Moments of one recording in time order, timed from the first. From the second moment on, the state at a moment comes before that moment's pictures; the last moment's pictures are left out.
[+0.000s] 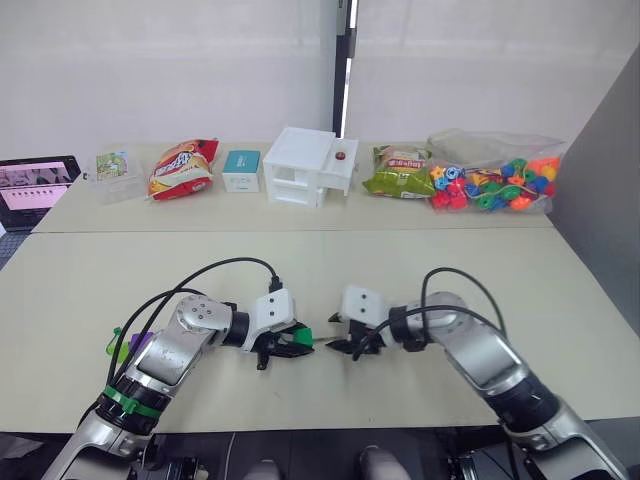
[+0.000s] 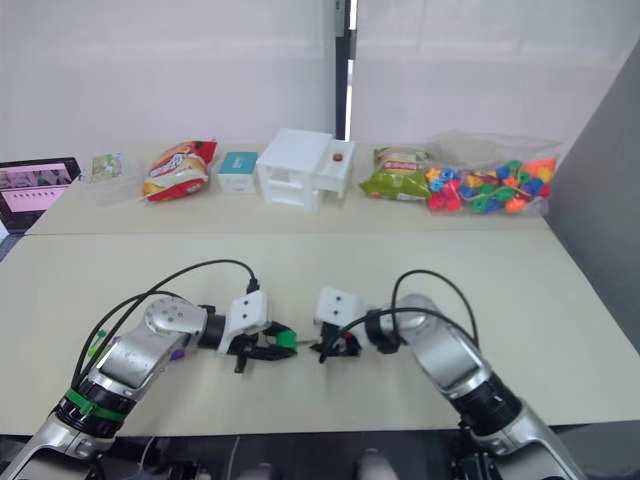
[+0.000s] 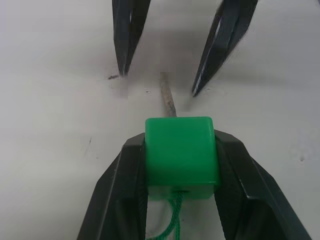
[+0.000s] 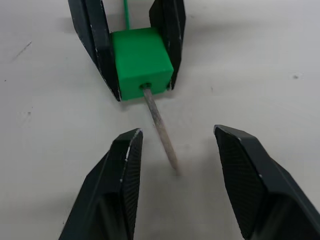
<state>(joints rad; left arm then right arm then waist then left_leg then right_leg) -0.43 0.63 -0.30 -0.09 -0.16 0.38 -1.16 -0.54 -0.52 0.47 -0.22 0.04 0.61 0.97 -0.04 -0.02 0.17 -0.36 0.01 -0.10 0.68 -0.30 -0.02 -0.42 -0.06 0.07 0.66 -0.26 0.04</state>
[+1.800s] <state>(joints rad) -0.26 0.90 -0.17 -0.13 -0.20 0.27 -1.23 -0.35 -0.91 0.30 -0.37 0.10 0.64 1.11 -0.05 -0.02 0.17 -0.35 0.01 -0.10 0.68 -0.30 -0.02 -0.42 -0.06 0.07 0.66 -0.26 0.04</state>
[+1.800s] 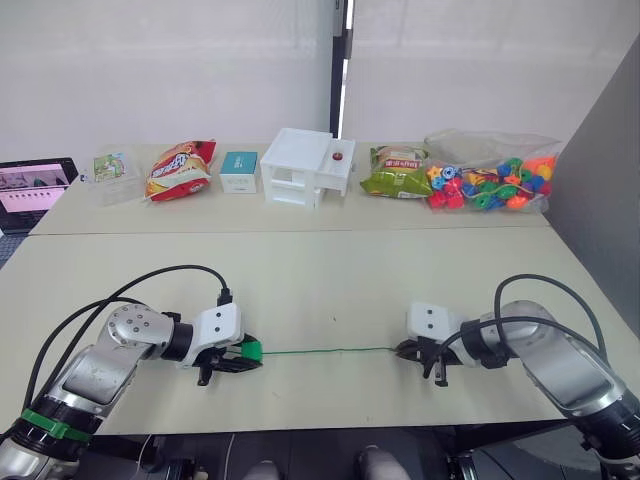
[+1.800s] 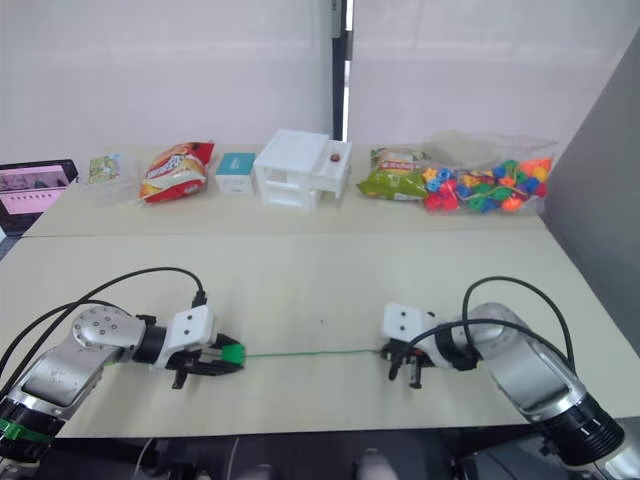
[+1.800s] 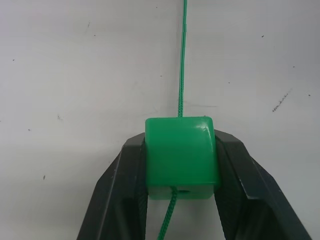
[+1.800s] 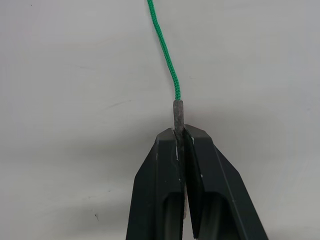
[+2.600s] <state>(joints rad) -0.65 1.14 -0.35 -0.23 -0.16 0.69 -1.50 -0.38 -0.74 0.29 -0.49 0.22 0.85 0.93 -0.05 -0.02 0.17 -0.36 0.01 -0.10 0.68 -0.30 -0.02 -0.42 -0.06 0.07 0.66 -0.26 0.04</state>
